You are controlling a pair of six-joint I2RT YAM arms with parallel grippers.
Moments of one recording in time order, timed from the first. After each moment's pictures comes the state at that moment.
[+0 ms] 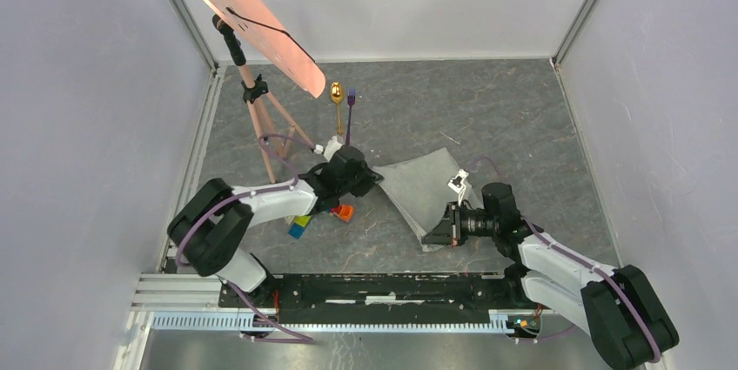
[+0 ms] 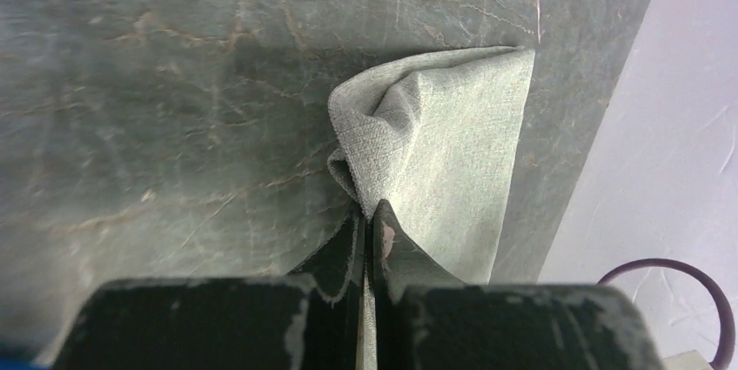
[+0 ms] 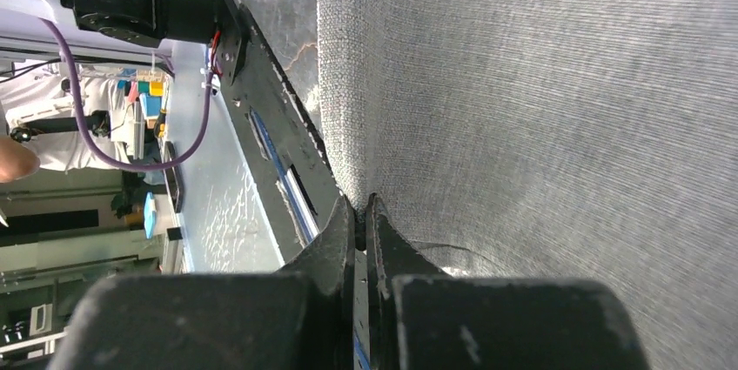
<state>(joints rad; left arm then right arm) -0.75 1.58 0.72 0.19 -0.13 -1.30 0.40 0.96 0.13 0.17 -0.85 0.54</state>
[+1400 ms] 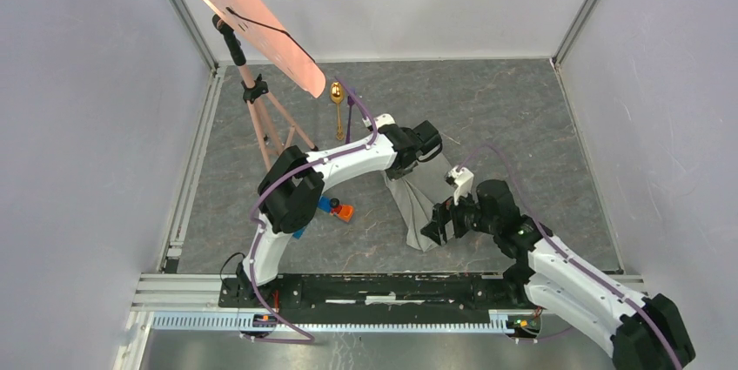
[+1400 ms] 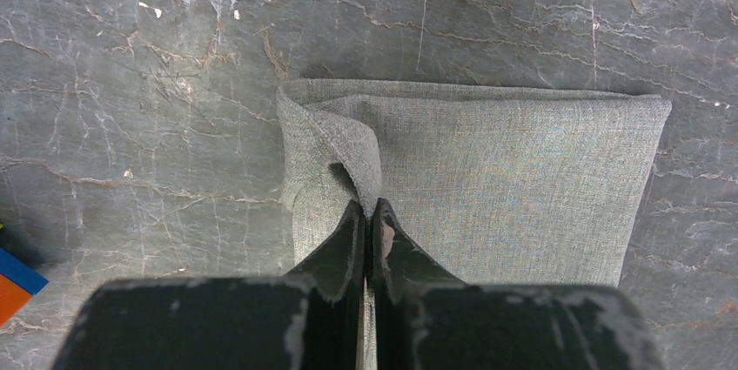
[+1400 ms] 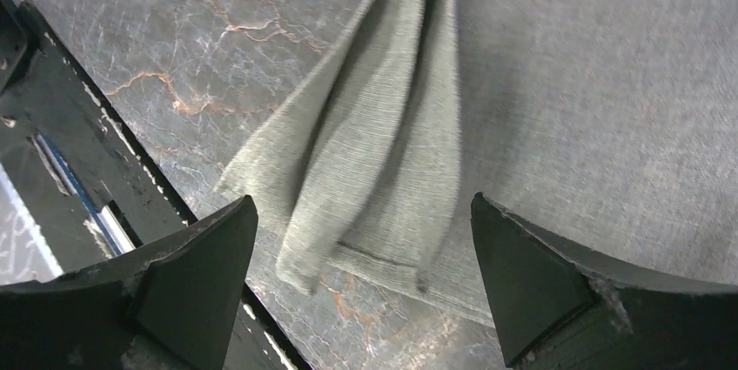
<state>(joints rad) -0.94 2.10 1.70 -0.91 -0.52 -1.37 0.50 0.78 0.27 -0.14 -0.44 0.18</state>
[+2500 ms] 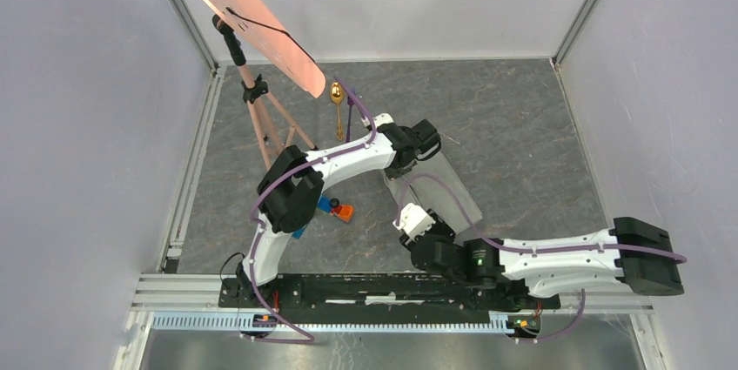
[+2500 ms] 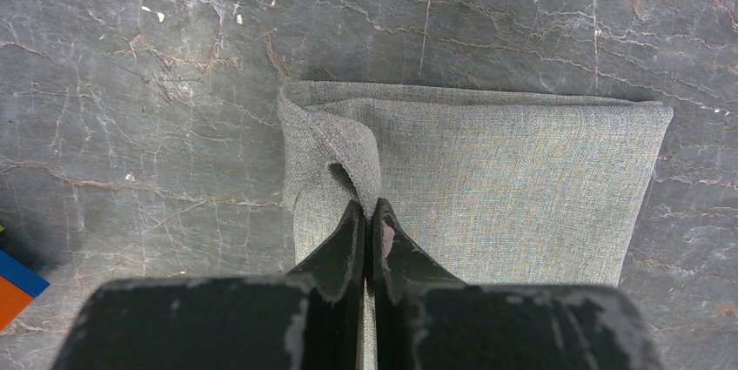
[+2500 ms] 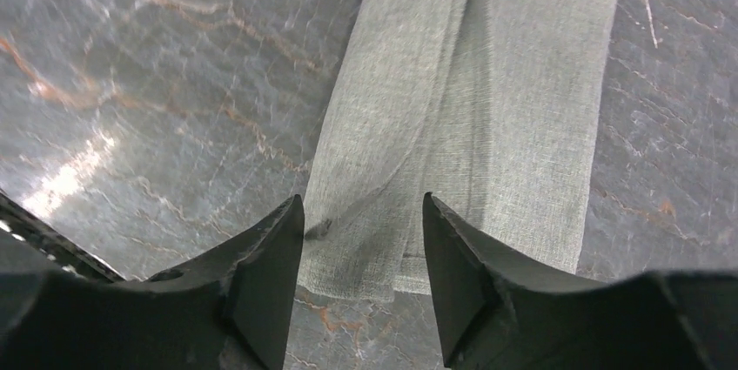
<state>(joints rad) -0.93 2.10 1.70 -0.91 -0.51 -1.37 1.46 1.09 0.46 -0.22 0.77 0.25</state>
